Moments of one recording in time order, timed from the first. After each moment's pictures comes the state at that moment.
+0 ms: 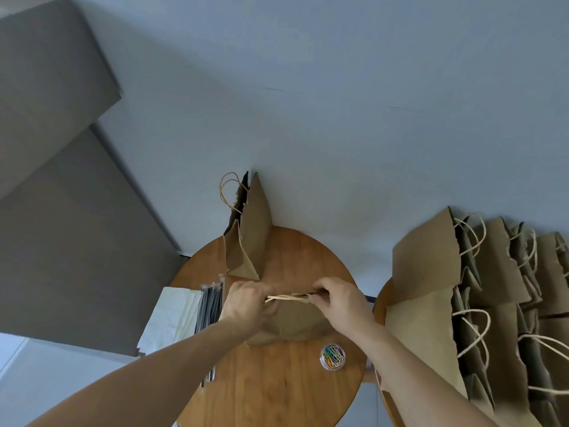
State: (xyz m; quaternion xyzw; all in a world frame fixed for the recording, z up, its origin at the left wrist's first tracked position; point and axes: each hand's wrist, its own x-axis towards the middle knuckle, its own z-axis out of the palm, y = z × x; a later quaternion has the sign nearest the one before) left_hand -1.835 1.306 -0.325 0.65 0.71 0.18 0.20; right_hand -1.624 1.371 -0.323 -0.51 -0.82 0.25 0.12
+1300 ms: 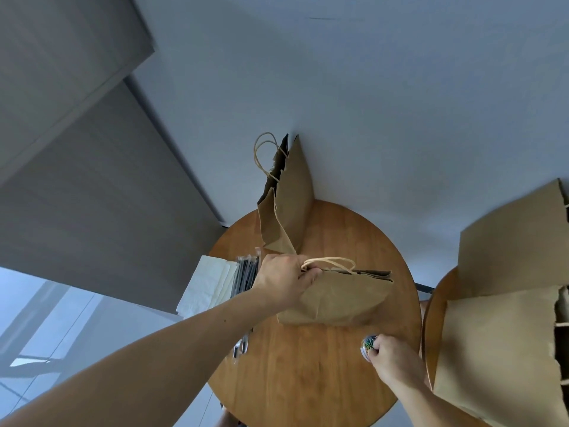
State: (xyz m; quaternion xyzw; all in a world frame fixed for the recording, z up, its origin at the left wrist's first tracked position) left_hand -1.835 1.318 -0.325 0.62 0.73 0.13 0.24; right_hand -1.578 1.313 -0.467 -0.63 -0.72 0.24 -0.18
